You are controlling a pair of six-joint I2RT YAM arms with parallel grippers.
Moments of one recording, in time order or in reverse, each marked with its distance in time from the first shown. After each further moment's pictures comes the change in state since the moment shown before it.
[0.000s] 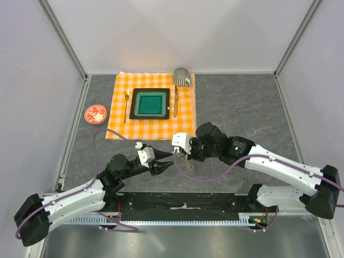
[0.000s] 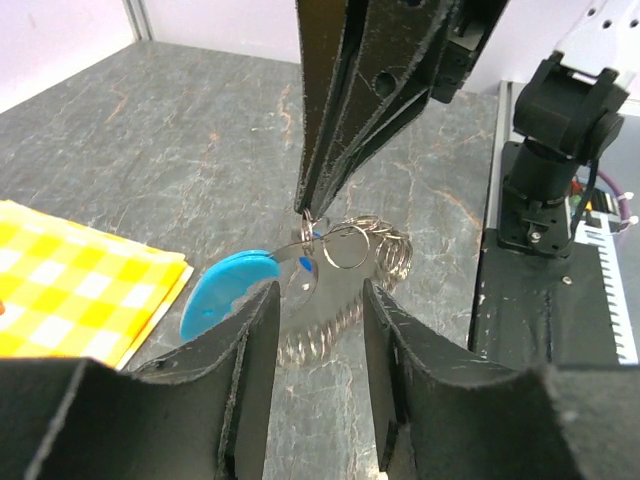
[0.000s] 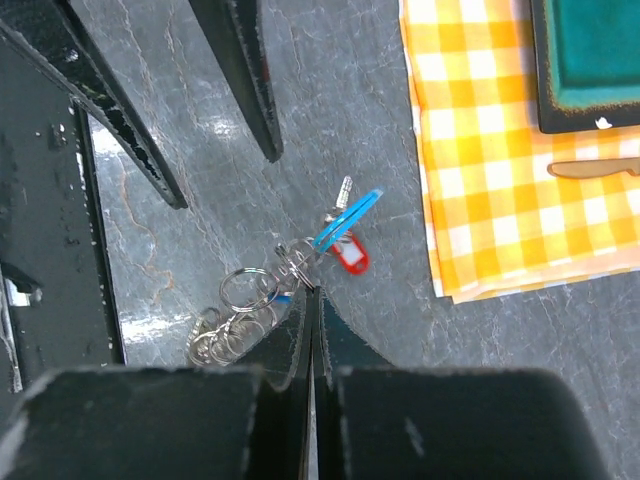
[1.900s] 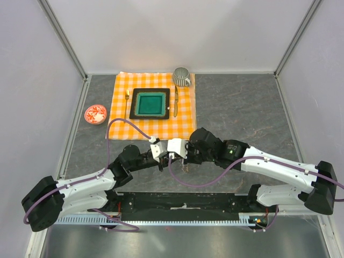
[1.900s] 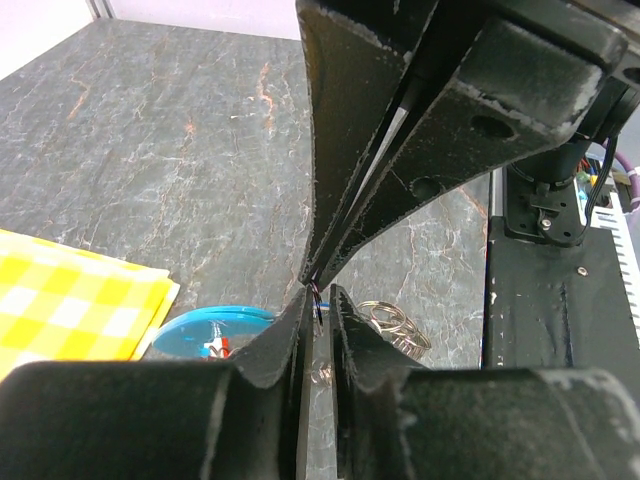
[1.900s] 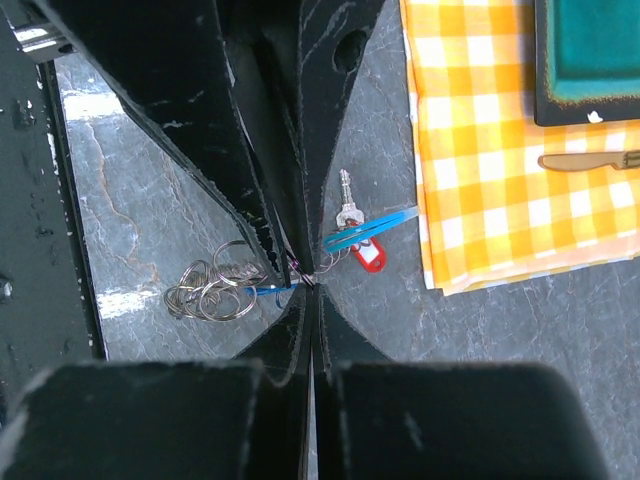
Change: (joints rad) left arm 0.002 0.285 0.124 0.051 0.068 0.064; right arm 0.093 0.043 -0.005 0.011 0.129 -0.019
